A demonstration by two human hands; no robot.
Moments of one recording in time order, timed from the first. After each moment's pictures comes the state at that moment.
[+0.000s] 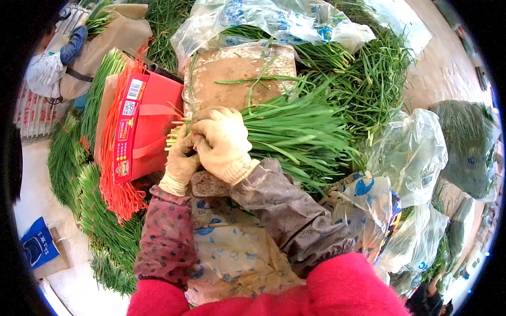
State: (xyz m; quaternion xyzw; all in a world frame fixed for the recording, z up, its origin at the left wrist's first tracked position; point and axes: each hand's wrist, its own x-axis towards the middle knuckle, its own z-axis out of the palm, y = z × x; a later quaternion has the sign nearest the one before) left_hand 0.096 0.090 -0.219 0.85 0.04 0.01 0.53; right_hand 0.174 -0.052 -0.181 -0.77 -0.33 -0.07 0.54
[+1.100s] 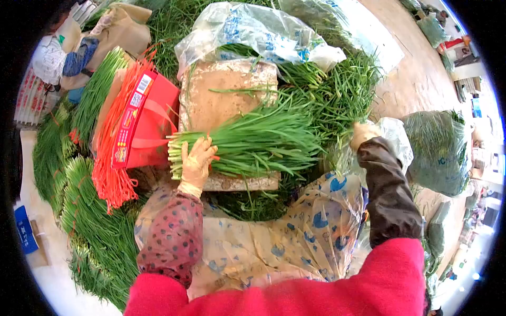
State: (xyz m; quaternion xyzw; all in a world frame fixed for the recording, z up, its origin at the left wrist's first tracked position) left_hand 0.054 0.051 -0.274 0.95 -0.01 0.17 0.28; right_hand 0.289 -0.347 -0.158 -0.90 -0.05 0.31 -0.29
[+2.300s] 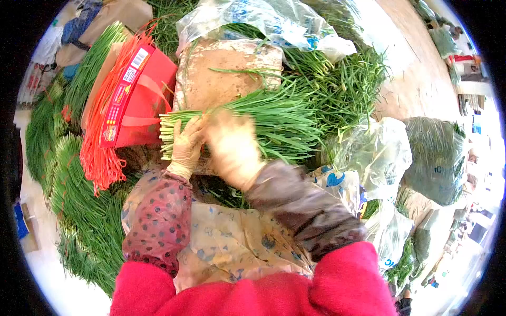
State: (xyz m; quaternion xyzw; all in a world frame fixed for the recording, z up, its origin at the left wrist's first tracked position) left_hand 0.060 0.057 -0.272 0.96 -0.01 0.12 0.27; right_hand 0.133 -0.098 -0.154 -0.90 -0.41 0.12 0.09
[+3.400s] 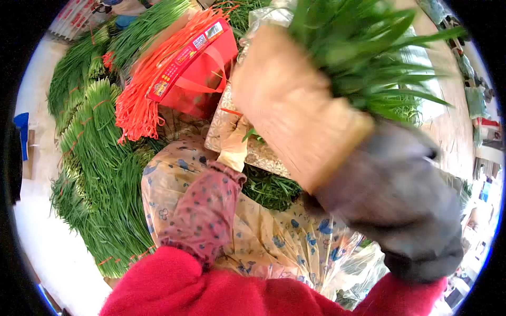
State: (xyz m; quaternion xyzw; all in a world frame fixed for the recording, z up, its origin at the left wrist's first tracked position) left_hand 0.063 -0.010 -0.232 0.43 0.35 0.28 0.79; right_hand 0.163 -0.051 0.027 -0.65 -0.58 -0.33 -0.38
